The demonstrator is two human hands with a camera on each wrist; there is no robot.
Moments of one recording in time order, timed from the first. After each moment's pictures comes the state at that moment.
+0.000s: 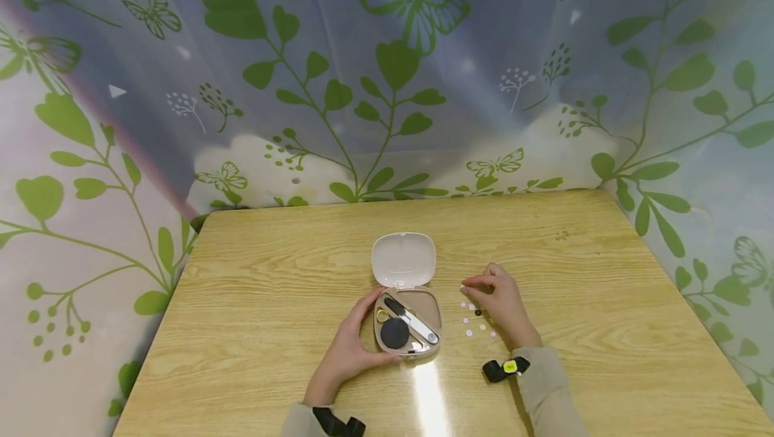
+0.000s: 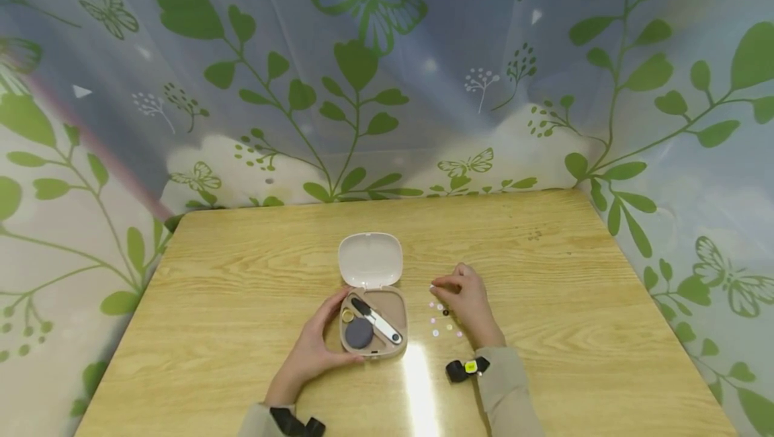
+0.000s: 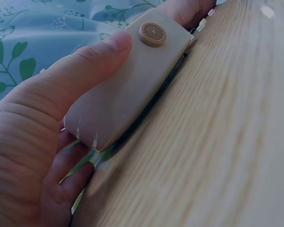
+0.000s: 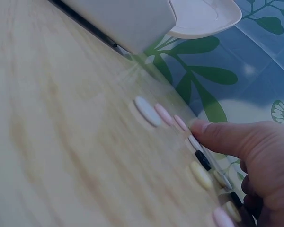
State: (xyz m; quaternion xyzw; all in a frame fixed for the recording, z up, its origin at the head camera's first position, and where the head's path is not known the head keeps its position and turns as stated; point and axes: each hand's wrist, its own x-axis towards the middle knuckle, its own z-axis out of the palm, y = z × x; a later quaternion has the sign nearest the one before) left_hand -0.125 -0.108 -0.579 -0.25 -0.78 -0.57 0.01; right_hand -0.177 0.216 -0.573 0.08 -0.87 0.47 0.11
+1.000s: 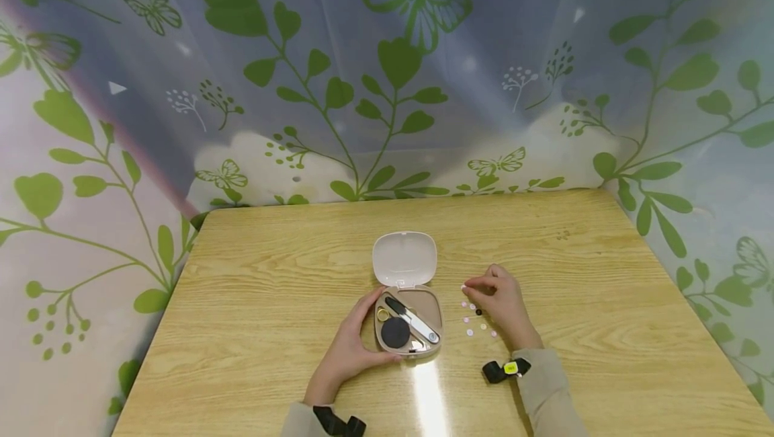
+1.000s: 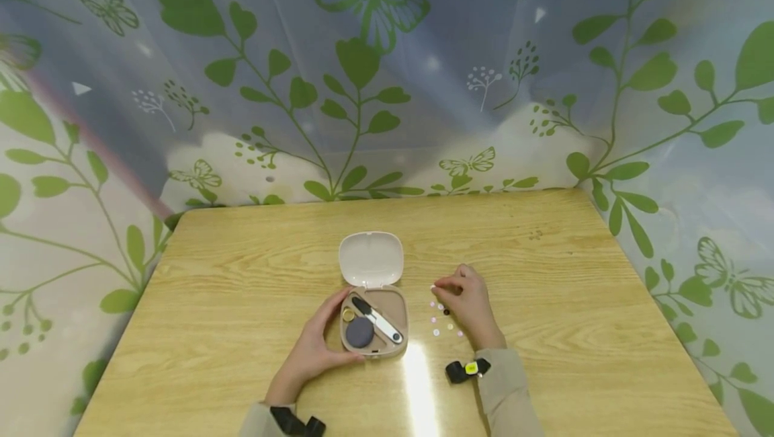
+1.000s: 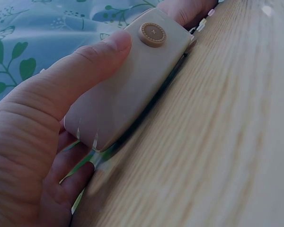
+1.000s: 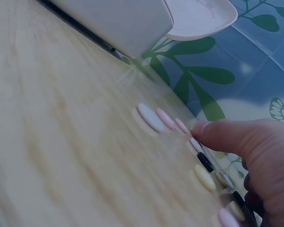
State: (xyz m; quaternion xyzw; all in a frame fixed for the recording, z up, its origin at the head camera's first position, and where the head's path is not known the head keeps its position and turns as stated) left_hand -0.115 -0.104 -0.552 -0.24 -0.79 -0.56 0.00; right_hand -0.174 0.215 -0.577 0.09 -0.87 0.46 0.14
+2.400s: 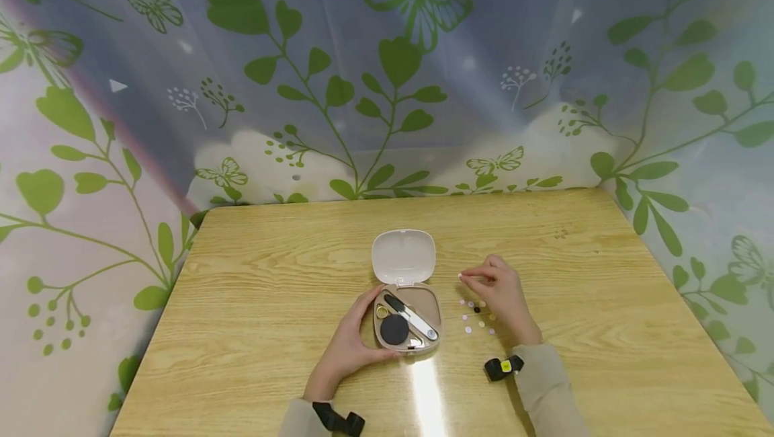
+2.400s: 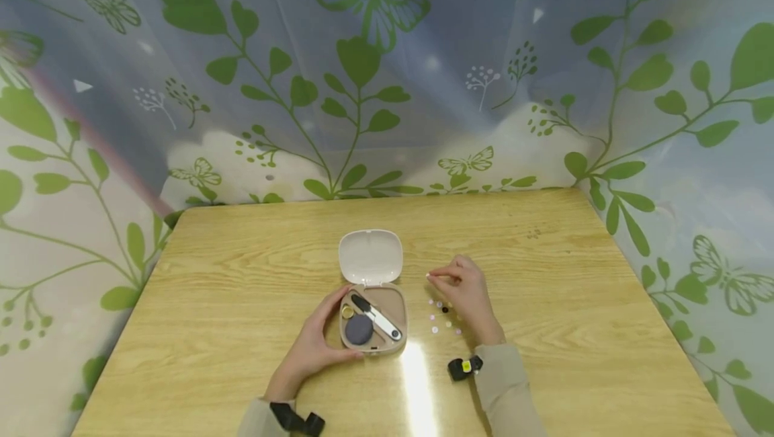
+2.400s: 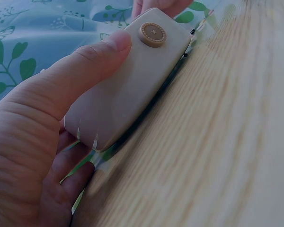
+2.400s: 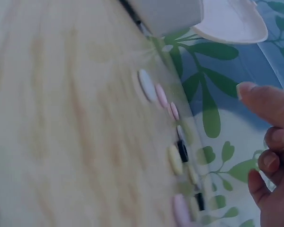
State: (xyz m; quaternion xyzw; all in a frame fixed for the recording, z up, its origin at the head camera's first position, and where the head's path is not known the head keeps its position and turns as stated) left_hand -0.125 -0.108 -0.576 -0.24 -0.80 -0.55 0.00; right_hand -0.174 0.209 -0.548 0.14 -0.86 0.46 0.20
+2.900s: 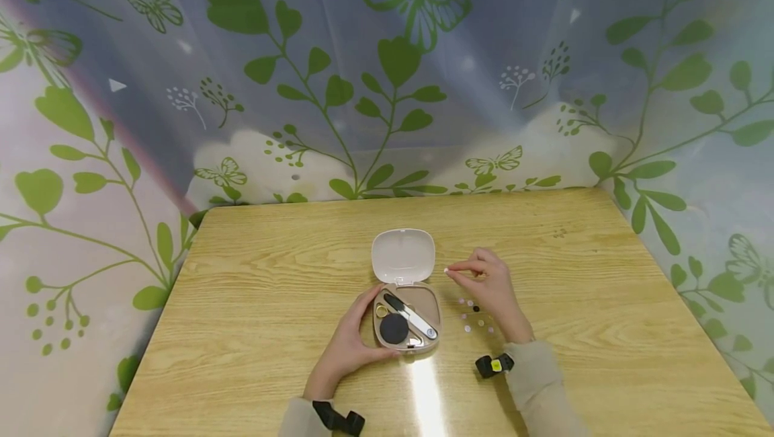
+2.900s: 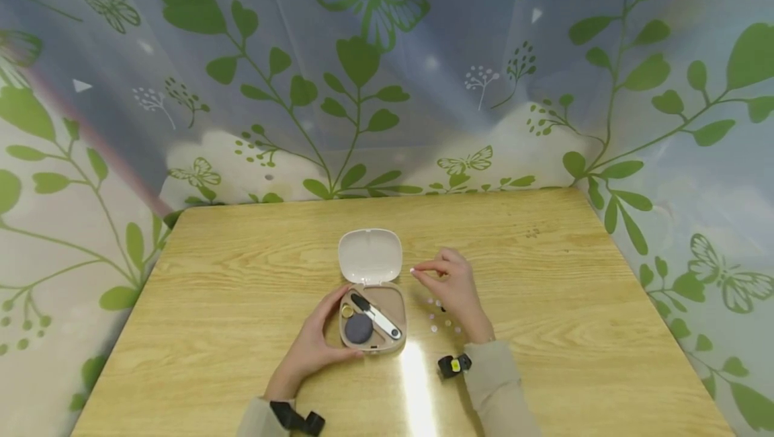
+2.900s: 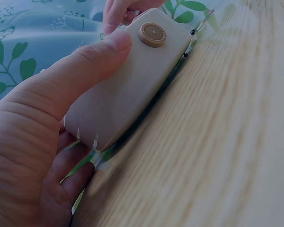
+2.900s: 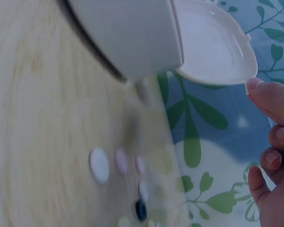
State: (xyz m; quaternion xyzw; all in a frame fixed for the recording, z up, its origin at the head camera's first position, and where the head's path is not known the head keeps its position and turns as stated) left_hand -0.124 -0.109 -0.574 -0.23 -0.80 -0.56 -0.01; right_hand -0.176 0.184 -0.524 0.21 -0.81 0.48 0.26
